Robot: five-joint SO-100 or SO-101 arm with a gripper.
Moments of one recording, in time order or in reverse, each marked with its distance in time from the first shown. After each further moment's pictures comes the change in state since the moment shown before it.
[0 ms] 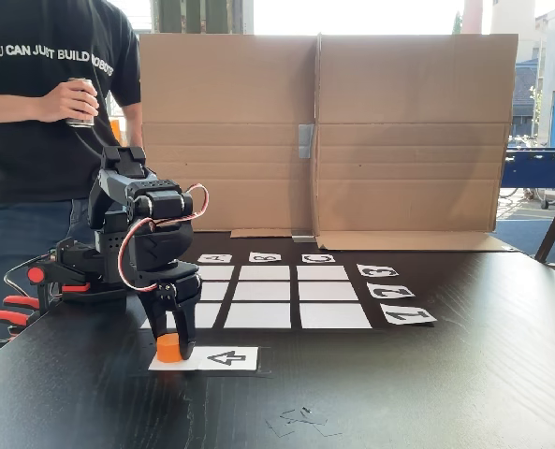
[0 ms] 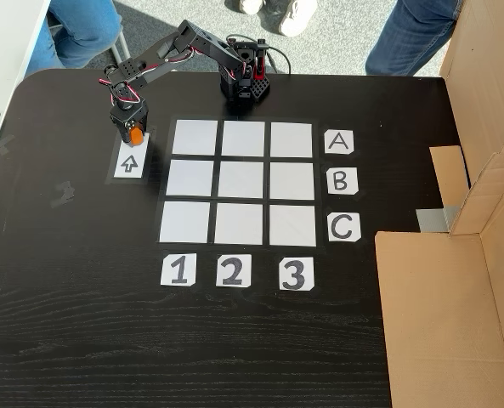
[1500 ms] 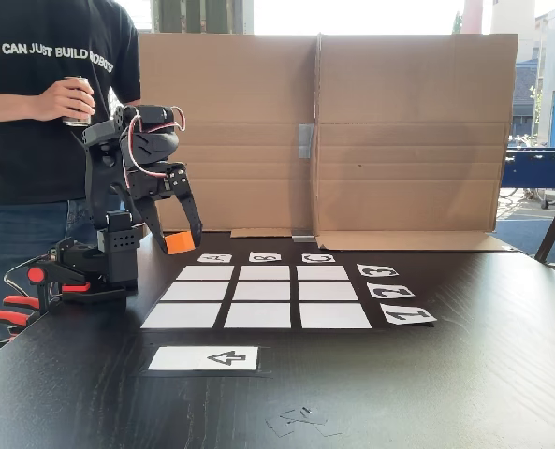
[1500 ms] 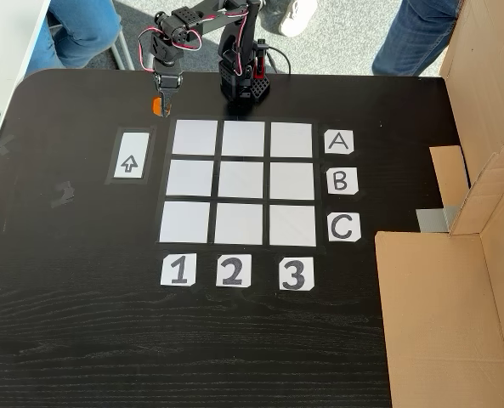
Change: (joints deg) arm -11.7 61.7 43.9 -1.8 -38.8
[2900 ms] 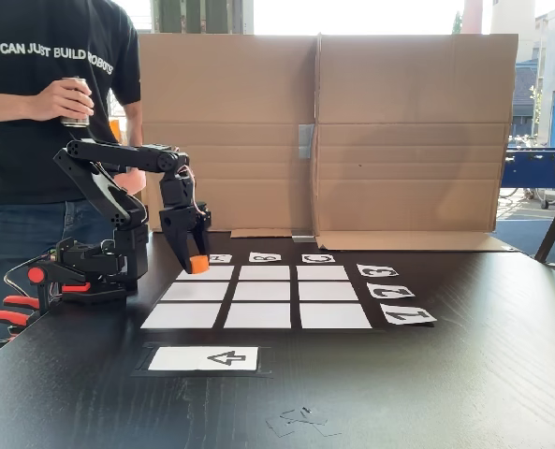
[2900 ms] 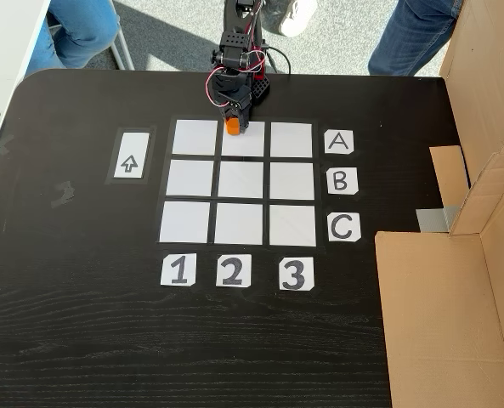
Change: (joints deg) arm -39.2 22.3 43.3 -9.1 -2.1
